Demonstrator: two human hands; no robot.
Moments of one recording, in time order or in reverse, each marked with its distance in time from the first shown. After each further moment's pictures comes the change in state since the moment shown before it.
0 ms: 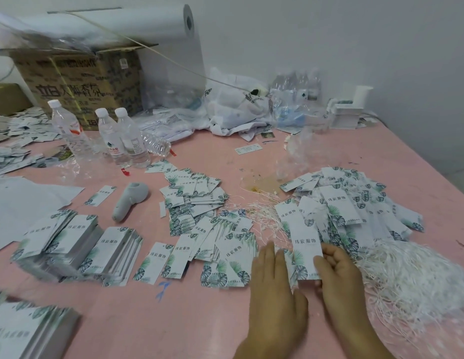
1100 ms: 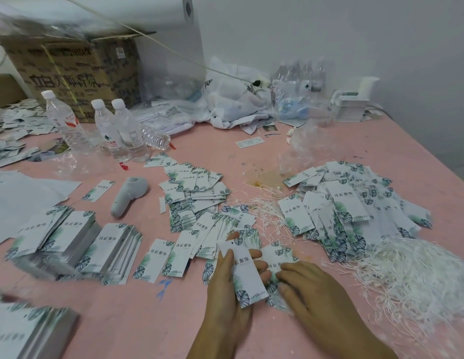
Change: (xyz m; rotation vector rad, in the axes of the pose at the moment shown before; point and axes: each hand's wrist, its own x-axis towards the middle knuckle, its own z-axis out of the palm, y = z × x) left_hand 0.012 -0.039 -0.052 -1.781 0.169 -0.739; right_hand -0.023 -0.005 0.008 -0.877 -0.377 -0.654
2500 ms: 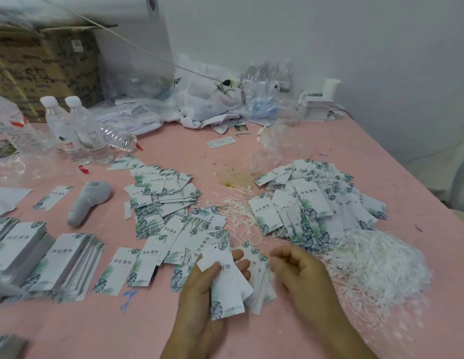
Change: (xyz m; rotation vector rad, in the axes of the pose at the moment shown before) left_hand -0.005 -0.003 -0.001 0.069 -0.179 -0.054; right_hand 0.009 0.002 -0.025 0.798 0.094 0.629
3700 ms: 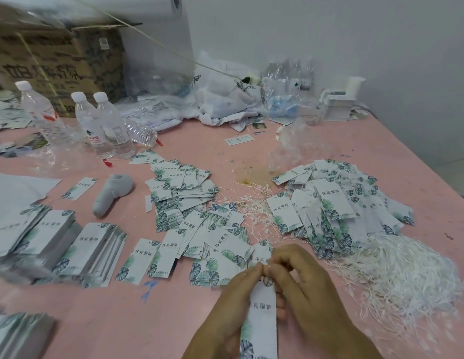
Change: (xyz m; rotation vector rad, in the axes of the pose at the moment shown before) left_hand -0.004 -0.008 0.009 0.288 -0.152 -0.218; right_hand -0.006 -0.009 0.019 -0.258 -0.114 -0.561
